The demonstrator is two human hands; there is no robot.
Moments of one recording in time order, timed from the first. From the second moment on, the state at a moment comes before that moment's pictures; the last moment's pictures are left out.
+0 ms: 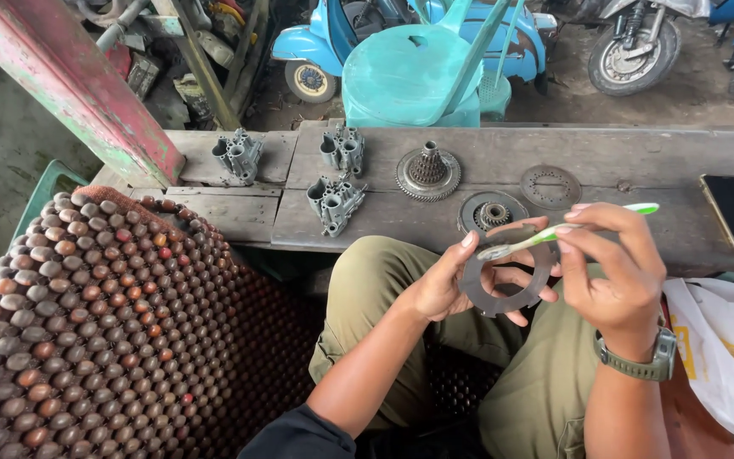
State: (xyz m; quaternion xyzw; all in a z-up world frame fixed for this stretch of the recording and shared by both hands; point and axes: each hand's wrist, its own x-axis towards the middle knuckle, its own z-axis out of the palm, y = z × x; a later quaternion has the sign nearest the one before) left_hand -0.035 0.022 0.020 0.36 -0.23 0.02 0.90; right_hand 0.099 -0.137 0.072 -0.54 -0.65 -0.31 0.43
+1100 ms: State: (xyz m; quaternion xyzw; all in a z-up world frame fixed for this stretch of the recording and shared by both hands) left_hand -0.035 0.025 0.017 0.44 -0.21 0.03 0.87; right_hand 0.098 -0.137 0.065 -0.55 -0.60 -0.32 0.48
